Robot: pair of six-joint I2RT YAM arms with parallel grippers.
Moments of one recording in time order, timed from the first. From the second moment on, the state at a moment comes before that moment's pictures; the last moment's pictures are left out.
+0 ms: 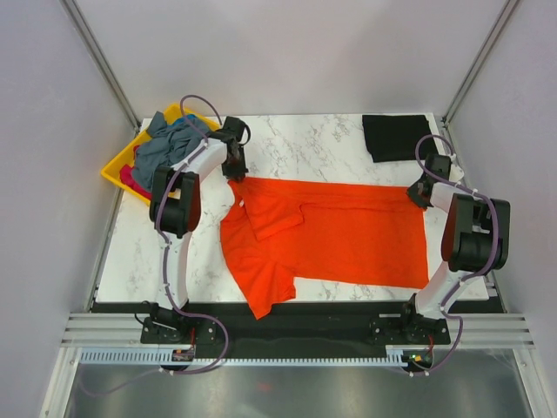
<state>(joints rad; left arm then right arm) -0.27 2.28 1.86 -0.74 -0.10 -0.37 -0.20 1.79 1.00 -0.12 0.15 0.67</state>
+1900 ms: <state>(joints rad) -1.01 1.12 0.57 -0.72 0.05 -1.20 -0.24 1.46 0.99 -0.40 -0.19 0.63</state>
